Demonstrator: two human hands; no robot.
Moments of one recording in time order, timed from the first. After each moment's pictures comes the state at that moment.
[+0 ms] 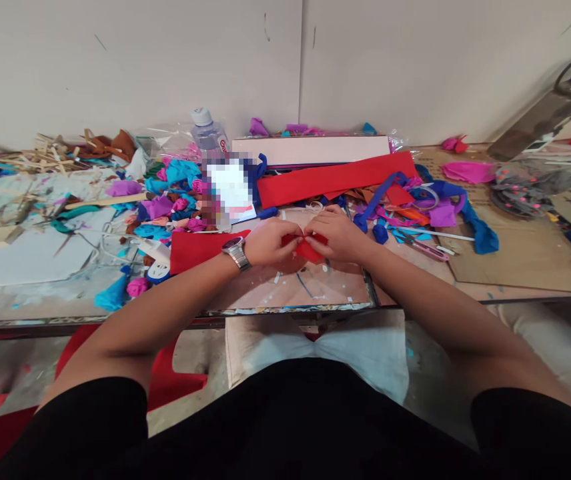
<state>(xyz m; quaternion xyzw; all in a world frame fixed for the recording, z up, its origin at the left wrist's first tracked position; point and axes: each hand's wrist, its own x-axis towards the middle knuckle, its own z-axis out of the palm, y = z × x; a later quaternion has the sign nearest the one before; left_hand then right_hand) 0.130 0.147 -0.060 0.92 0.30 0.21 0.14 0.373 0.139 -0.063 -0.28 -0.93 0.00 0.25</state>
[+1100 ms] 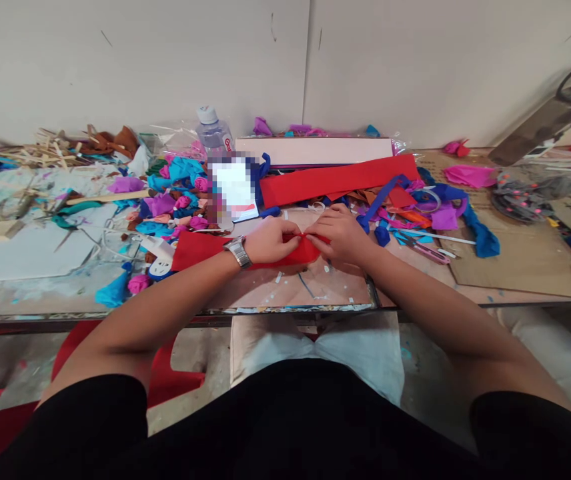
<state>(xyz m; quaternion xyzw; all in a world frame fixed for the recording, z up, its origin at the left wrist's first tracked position) 0.129 0.142 -0.049 0.88 0.37 0.20 0.21 0.373 0.136 -0.064 -0.31 -0.91 -0.03 0.26</state>
